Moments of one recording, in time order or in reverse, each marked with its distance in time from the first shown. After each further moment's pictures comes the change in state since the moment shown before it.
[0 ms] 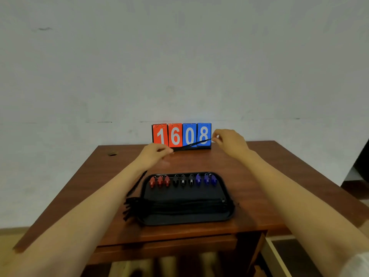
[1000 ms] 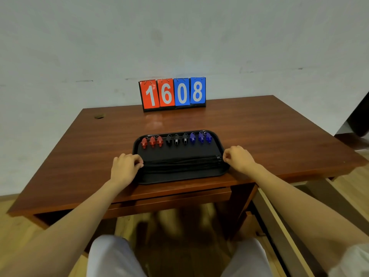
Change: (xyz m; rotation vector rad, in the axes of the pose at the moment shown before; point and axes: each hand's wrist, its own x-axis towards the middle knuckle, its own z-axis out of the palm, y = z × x) left_hand -0.065 -0.148 0.074 0.614 0.075 -0.148; right_hand -0.115 0.088 0.126 -0.073 -0.392 0.198
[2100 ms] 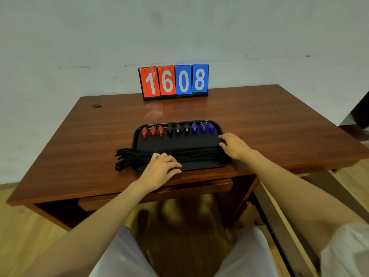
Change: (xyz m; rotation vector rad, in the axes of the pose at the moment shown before) left_hand -0.028 0.059 0.042 -0.086 0.007 0.627; right_hand 0.026 -0.007 0.012 0.065 -0.090 0.003
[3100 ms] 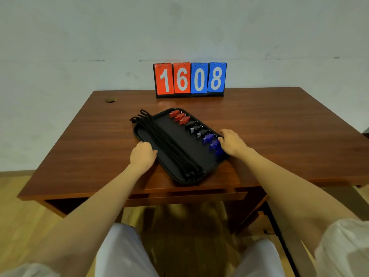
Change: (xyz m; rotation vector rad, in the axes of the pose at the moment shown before) left_hand 0.021 -0.075 -0.029 -0.072 -0.112 -0.862; right_hand 0.053 -0.049 0.009 0.118 0.001 0.049
